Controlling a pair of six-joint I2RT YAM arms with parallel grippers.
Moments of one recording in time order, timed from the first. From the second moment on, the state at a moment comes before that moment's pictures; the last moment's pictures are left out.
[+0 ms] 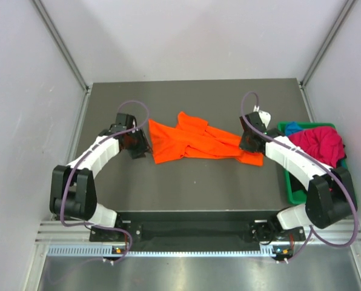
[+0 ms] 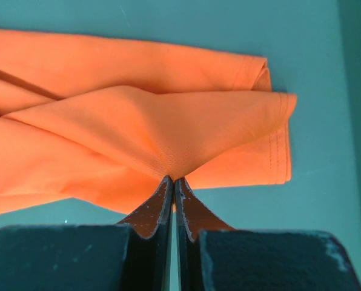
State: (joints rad) left arm -0.18 1.47 0.98 -0.53 0.19 -0.58; right arm 0.40 1.41 0.98 -0.56 0.34 0.64
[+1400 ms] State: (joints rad) left arm -0.24 1.20 0.98 -0.60 0.00 -0.59; right arm 0.40 1.31 0.87 -0.66 0.15 0.65
